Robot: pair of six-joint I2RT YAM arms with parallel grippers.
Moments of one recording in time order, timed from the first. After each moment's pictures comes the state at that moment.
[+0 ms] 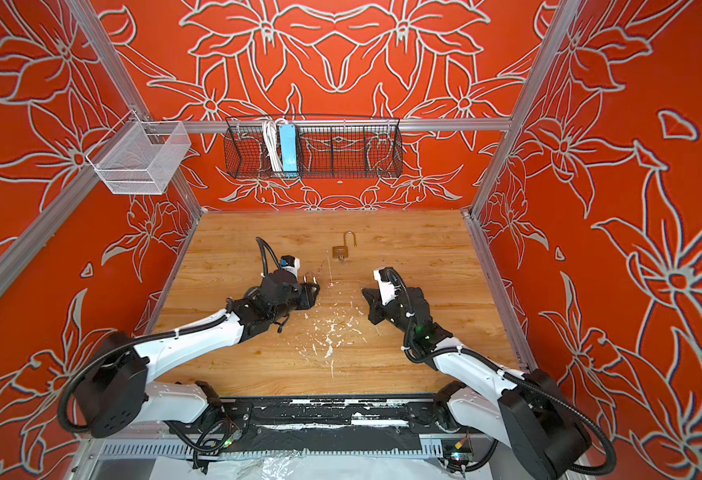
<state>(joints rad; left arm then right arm) -0.66 1.39 0.74 -0.01 -0.12 -0.64 0.51 1.11 0.37 0.44 -0.21 0.23</state>
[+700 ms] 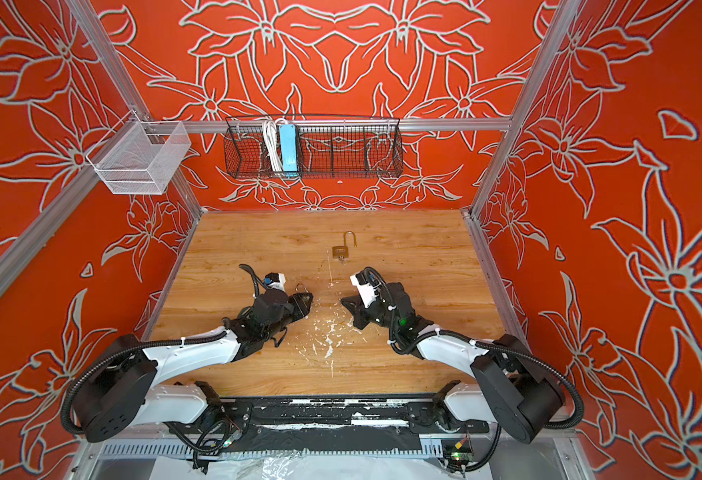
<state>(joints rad) -0.66 1.32 0.49 0.30 -0.18 -0.98 0.62 1.31 0.45 0.50 -0.39 0.24</state>
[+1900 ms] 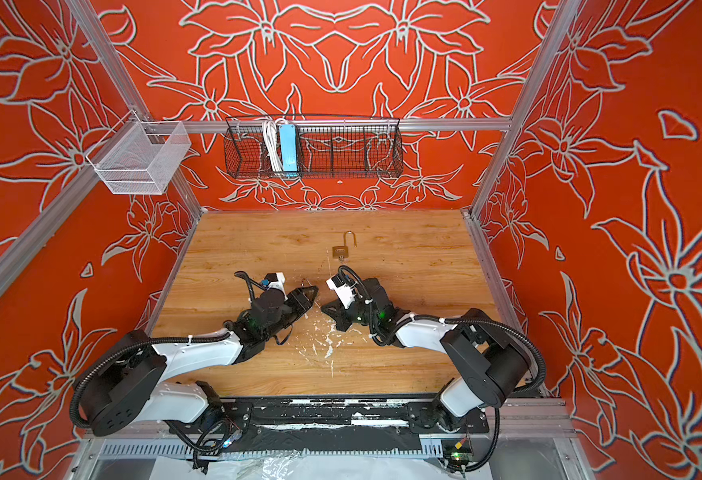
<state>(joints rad) -0.66 1.36 0.46 0.54 -0.11 -1.18 0.71 1.53 0.60 0.48 -0.46 0.25</state>
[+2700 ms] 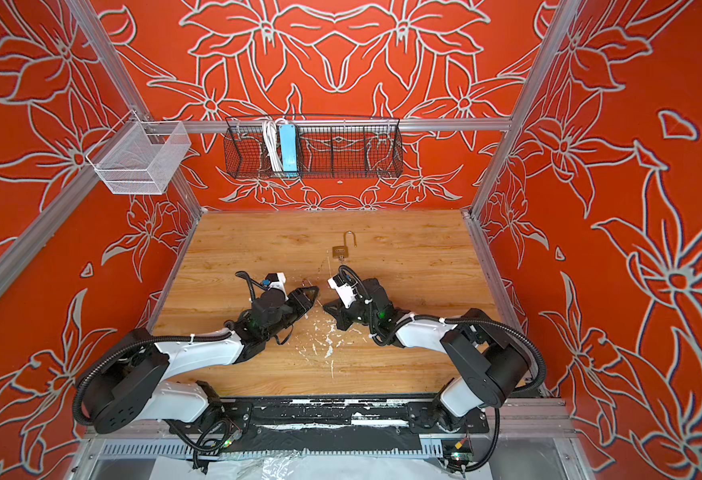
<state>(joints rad) -0.66 1.38 0.45 0.57 -0.12 -1.18 0.71 1.53 0.60 0.47 -0.42 0.25</state>
